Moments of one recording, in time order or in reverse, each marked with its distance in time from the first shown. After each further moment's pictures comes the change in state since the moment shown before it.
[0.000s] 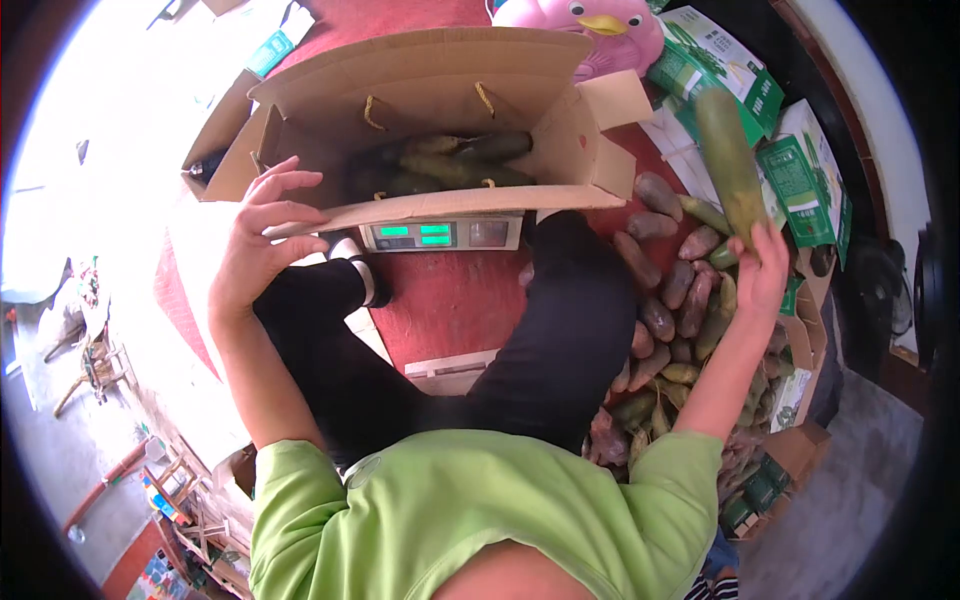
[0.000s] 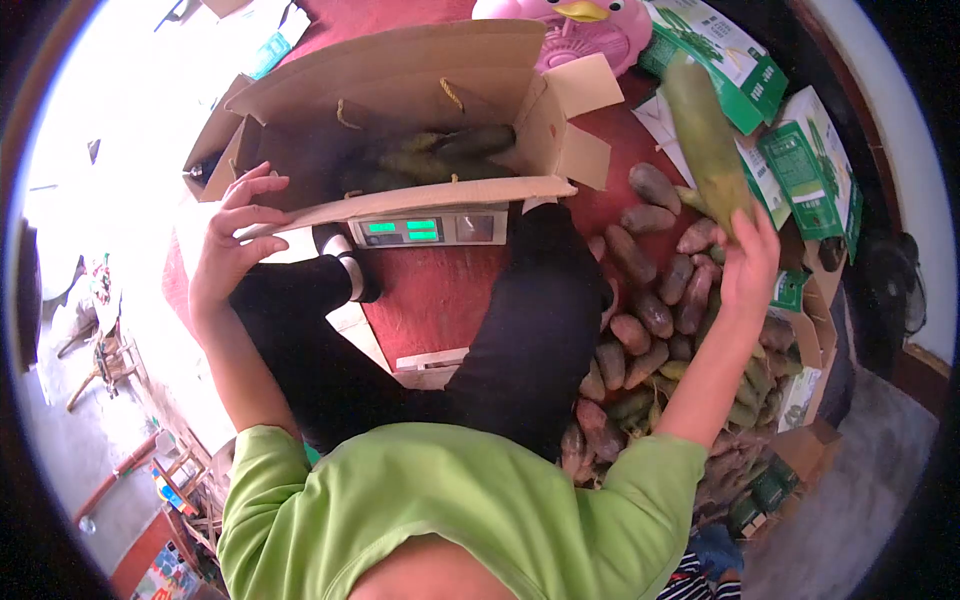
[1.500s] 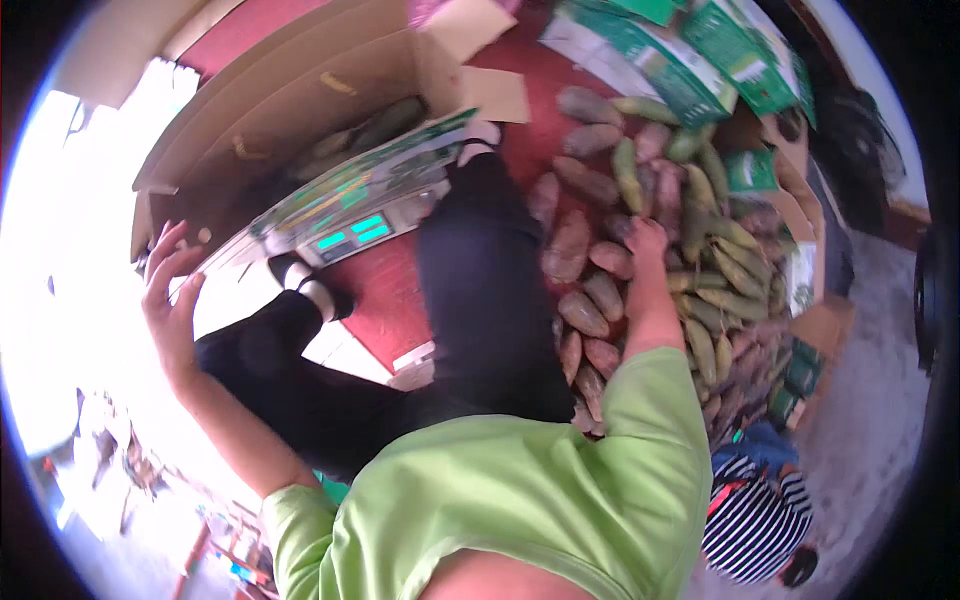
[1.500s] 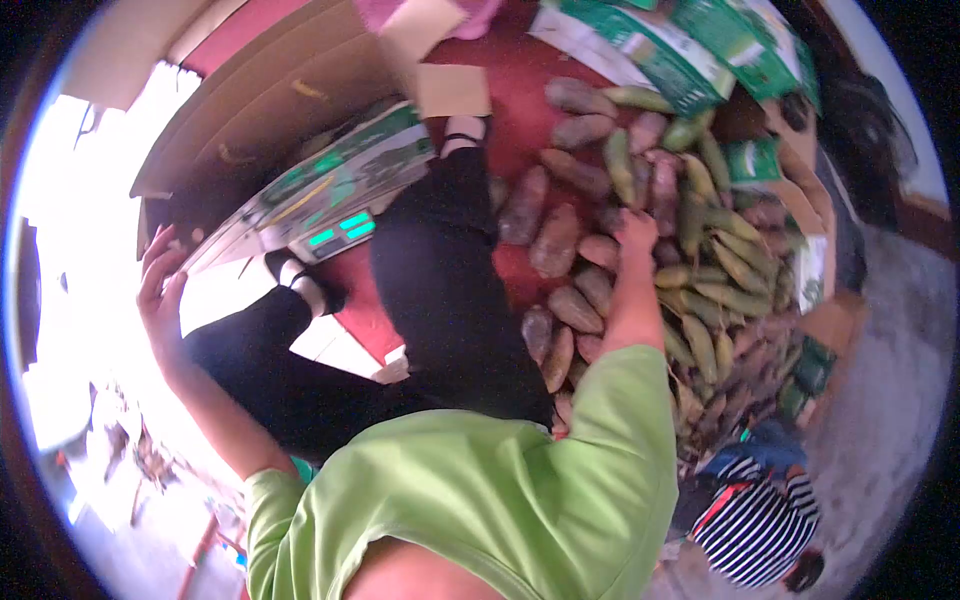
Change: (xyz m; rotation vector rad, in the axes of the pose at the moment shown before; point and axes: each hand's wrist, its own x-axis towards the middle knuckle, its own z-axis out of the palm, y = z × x) left_hand 0.004 -0.002 0.007 0.057 0.187 -0.091; right_hand -0.081 0.350 -0.192 -0.084 0.623 0.568
